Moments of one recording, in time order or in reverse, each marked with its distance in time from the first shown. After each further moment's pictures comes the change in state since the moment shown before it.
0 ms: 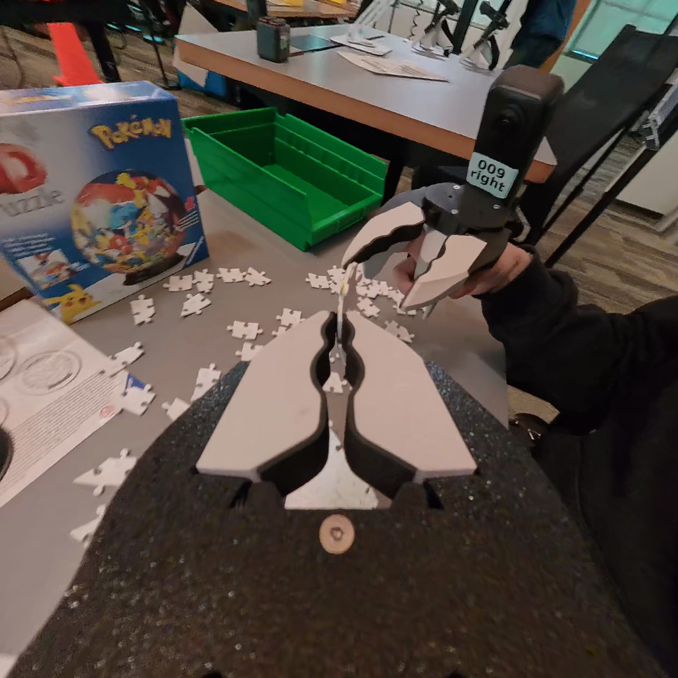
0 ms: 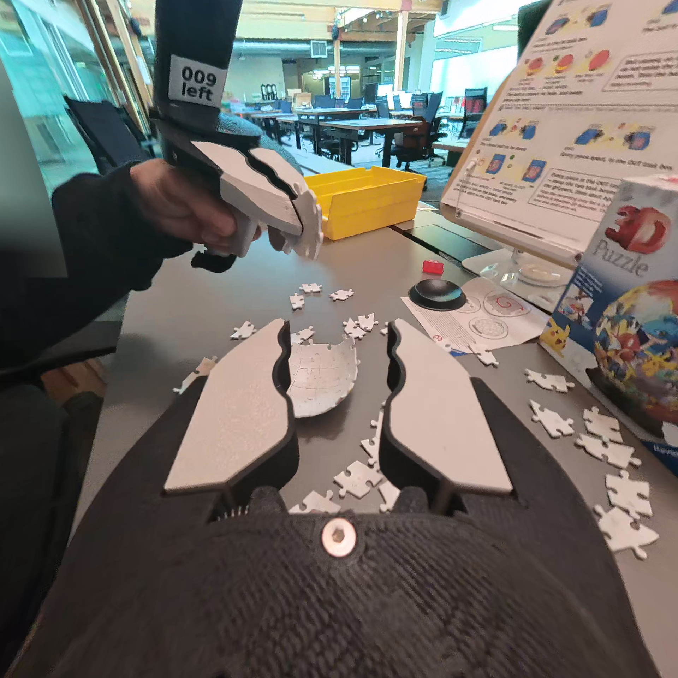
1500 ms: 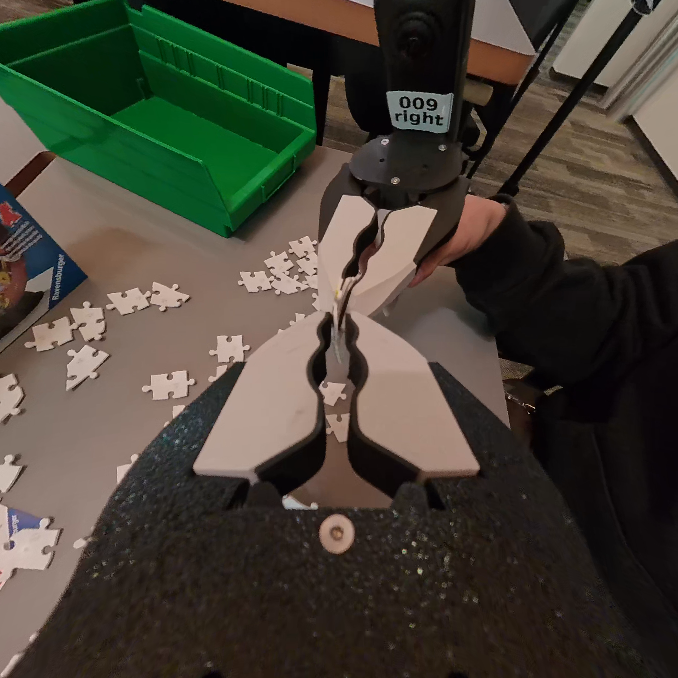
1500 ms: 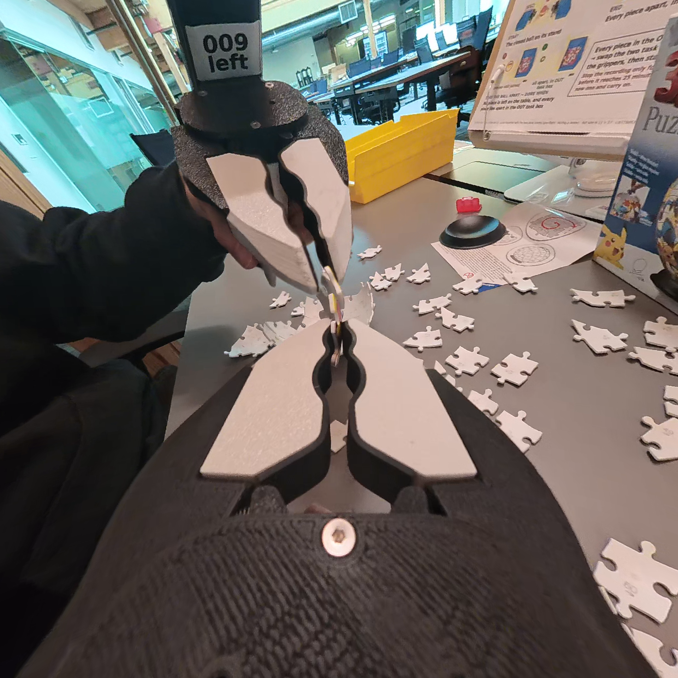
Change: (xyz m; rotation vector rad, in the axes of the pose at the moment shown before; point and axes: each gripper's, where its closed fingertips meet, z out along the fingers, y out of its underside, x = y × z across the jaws) left arm 0.033 0.010 0.101 -0.226 0.204 0.103; right arm 0.019 0.033 -0.038 -0.060 -0.133 0.240
